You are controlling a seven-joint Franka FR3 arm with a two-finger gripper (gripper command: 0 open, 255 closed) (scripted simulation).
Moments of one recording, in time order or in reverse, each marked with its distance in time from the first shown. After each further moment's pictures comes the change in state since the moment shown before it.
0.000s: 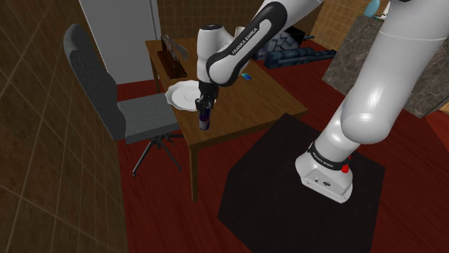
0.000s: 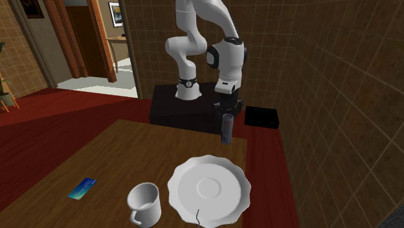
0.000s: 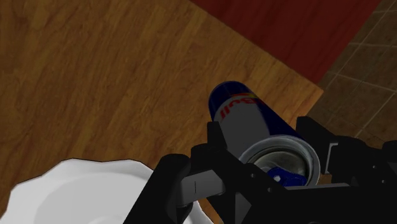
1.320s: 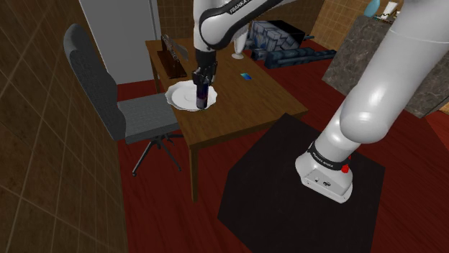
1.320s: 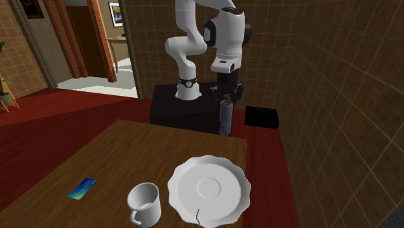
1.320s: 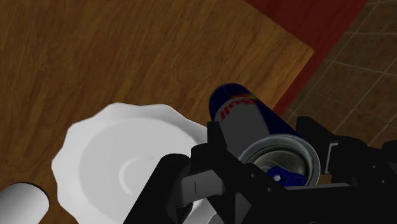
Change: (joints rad) arm -0.039 -0.083 -0.023 0.179 0.034 -0.261 -0.091
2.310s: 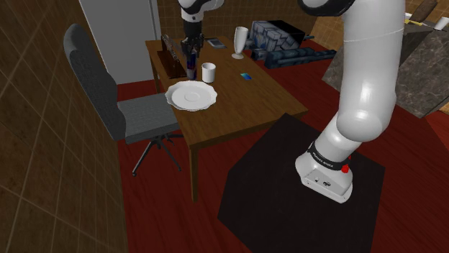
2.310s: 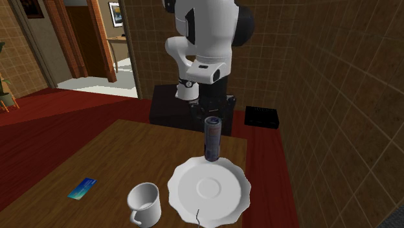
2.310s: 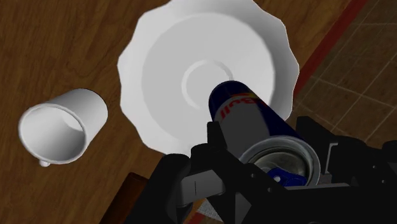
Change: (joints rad) arm -0.094 0.436 -0.072 0.736 -0.021 -0.301 -0.169
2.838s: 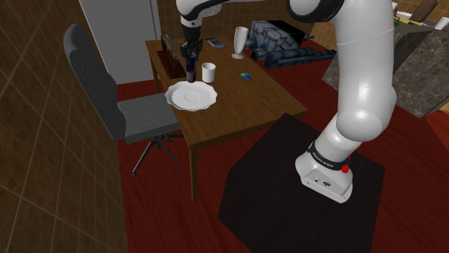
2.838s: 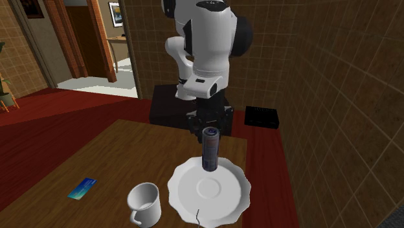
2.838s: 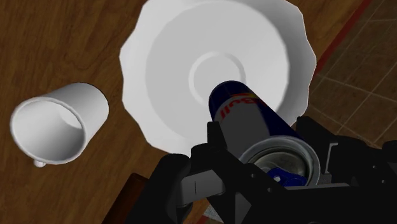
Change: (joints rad) arm -0.008 0.083 -0.005 0.068 -0.002 0.014 -0.014
